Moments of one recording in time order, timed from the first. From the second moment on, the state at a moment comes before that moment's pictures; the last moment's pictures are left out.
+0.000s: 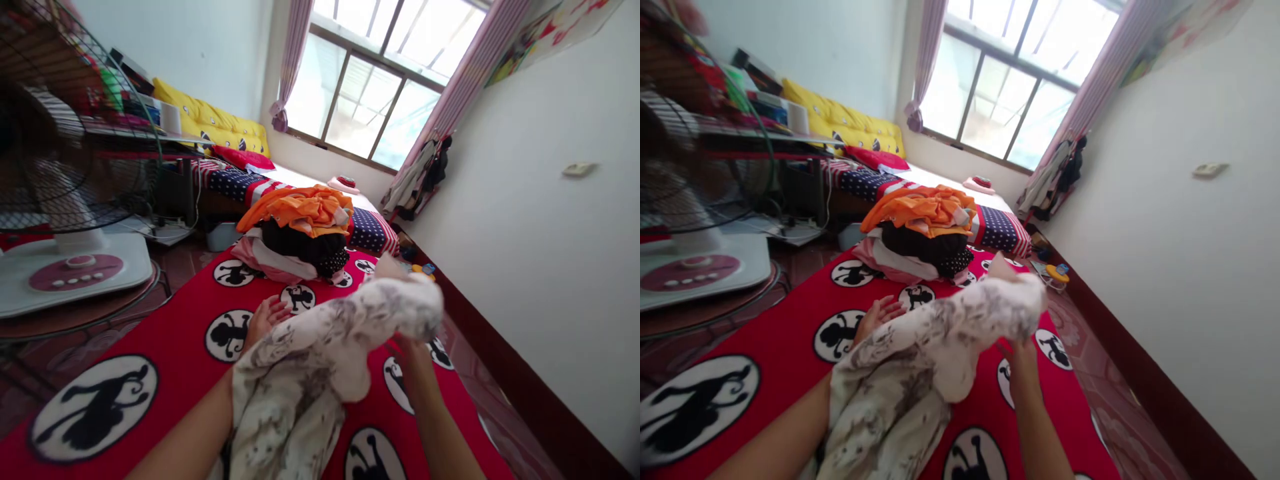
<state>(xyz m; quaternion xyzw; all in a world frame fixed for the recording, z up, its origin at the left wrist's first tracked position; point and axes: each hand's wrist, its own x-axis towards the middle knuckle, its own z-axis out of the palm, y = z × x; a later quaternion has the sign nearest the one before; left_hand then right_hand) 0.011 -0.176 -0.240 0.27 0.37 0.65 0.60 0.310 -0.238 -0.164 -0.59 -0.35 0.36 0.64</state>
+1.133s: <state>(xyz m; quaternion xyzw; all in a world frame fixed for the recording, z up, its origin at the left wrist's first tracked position) -0.081 -0.149 -0.221 0.34 0.58 0.66 0.33 0.268 -0.299 -0.231 -0.57 -0.35 0.34 0.65</state>
